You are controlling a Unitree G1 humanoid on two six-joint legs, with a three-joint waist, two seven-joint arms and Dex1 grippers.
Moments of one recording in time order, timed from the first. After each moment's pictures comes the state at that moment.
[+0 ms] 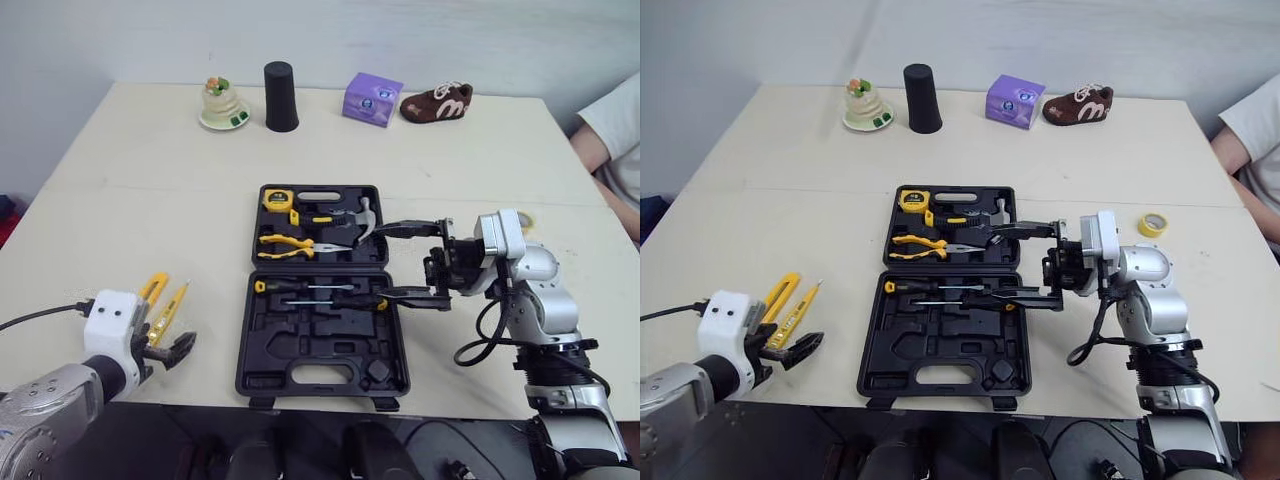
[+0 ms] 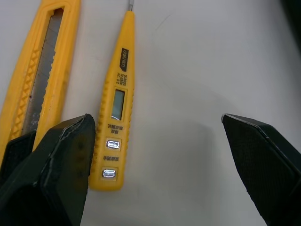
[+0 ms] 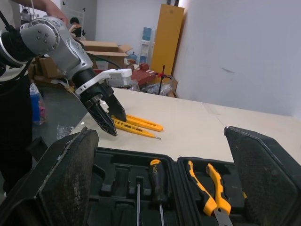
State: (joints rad) left arm 0.19 0.63 0.55 -0.79 -0.68 1.33 -0.11; right arm -0.53 -0.50 -0.03 0.08 0.61 0.00 1.47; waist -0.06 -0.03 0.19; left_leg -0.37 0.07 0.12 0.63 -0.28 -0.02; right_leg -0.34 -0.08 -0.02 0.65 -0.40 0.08
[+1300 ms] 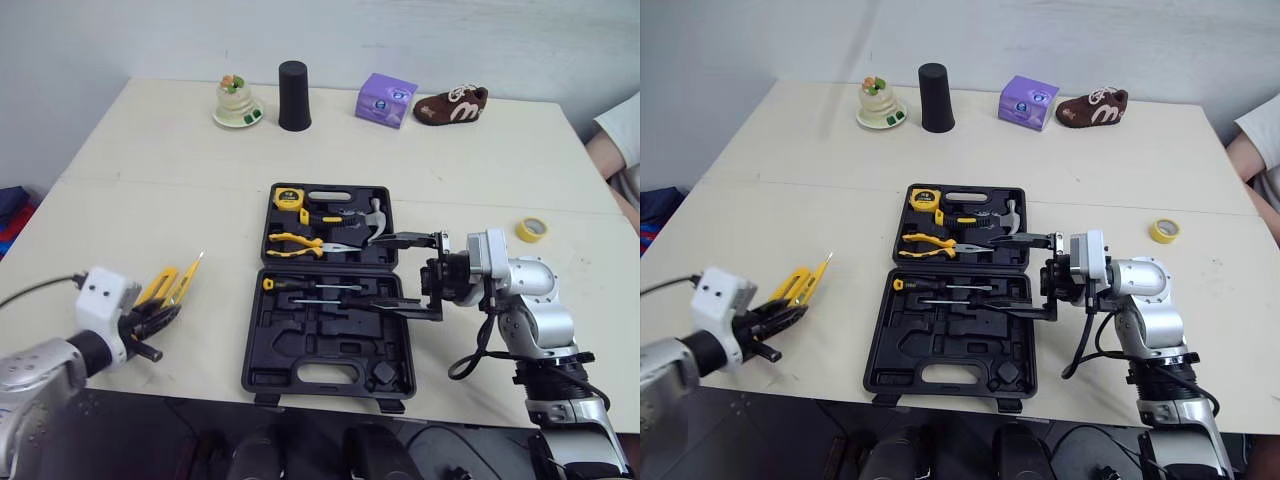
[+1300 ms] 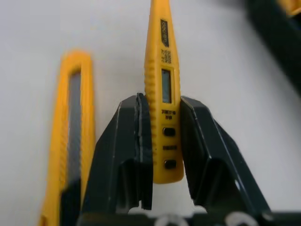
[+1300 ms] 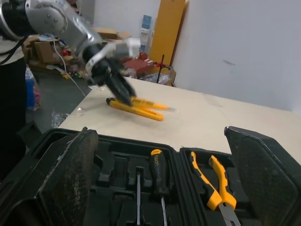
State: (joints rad) left arm 0.18 0.82 0.57 -0.58 -0.60 0.84 -0.64; right arm -0.45 -0.52 -0.01 0.06 0.55 -0.09 1.43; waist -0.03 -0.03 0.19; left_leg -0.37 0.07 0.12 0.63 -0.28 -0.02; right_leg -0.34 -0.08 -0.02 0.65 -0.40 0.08
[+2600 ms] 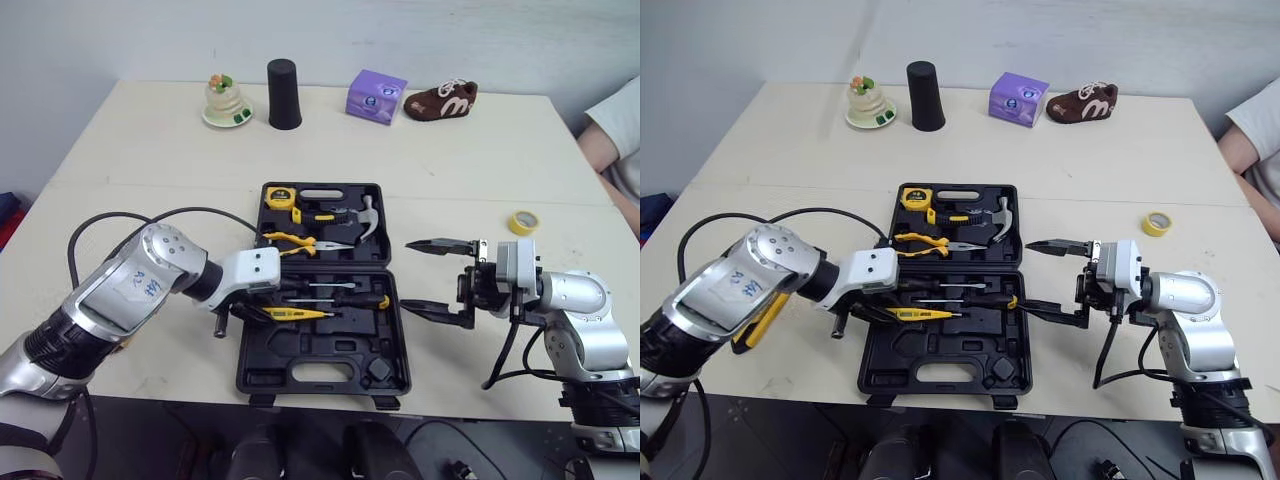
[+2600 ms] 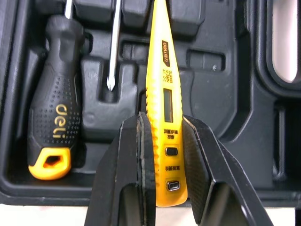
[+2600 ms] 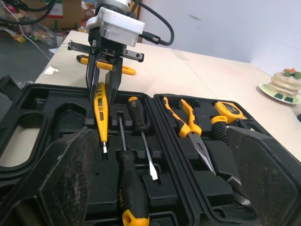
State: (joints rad) left arm -0.74 0.96 -0.49 -0.29 -0.20 0.83 -1.18; right arm -0.32 -0.65 -0.09 -0.04 0.53 -0.07 1.31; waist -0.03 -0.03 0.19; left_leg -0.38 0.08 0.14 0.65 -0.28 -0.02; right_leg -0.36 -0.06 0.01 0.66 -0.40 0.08
